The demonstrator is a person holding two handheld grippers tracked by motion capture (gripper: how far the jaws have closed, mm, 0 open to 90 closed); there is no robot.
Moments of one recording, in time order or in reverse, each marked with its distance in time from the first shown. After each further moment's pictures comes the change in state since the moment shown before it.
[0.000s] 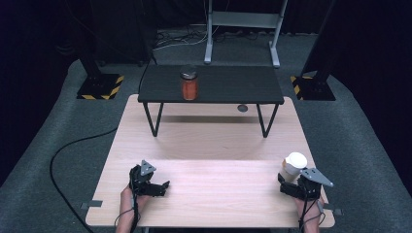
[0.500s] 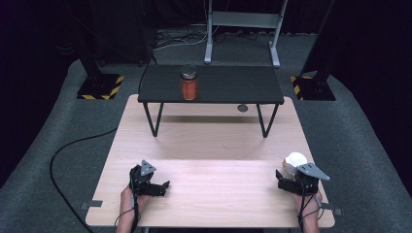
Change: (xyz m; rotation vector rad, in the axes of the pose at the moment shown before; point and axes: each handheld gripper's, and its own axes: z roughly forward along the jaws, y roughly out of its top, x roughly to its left) left arm 0.000 0.000 0.000 0.001 0.000 0.000; right arm 0.000 0.011 0.009 0.014 0.014 -0.025
